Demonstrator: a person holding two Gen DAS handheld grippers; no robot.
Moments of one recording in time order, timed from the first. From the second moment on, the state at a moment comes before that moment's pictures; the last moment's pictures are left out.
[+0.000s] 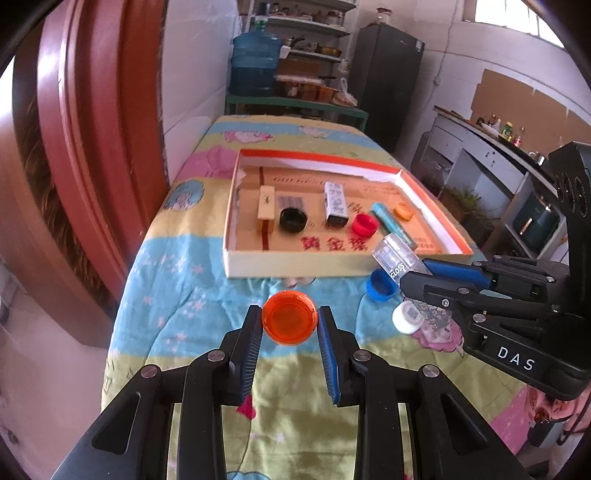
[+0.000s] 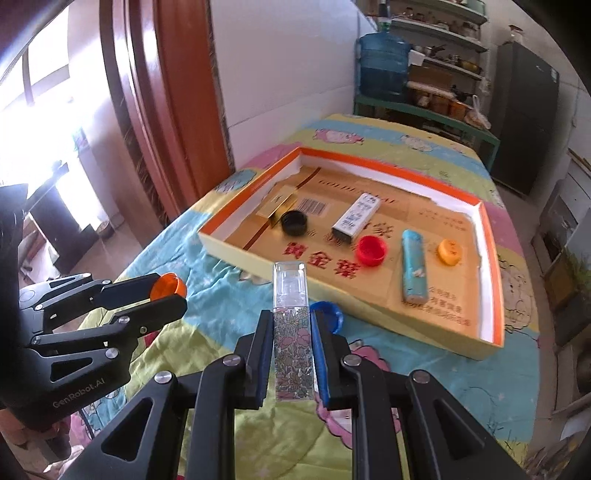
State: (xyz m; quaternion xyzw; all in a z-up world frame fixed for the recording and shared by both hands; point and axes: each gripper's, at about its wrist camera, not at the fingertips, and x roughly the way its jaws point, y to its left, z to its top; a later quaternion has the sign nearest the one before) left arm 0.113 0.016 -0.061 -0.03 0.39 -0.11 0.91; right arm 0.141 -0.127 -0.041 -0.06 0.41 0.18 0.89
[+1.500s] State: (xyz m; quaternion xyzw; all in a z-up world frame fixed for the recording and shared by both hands) left arm 0.197 -0.032 -0.007 -0.01 0.33 -0.13 0.93; right arm 0.185 -0.196 -0.010 -0.01 0.35 0.09 0.93
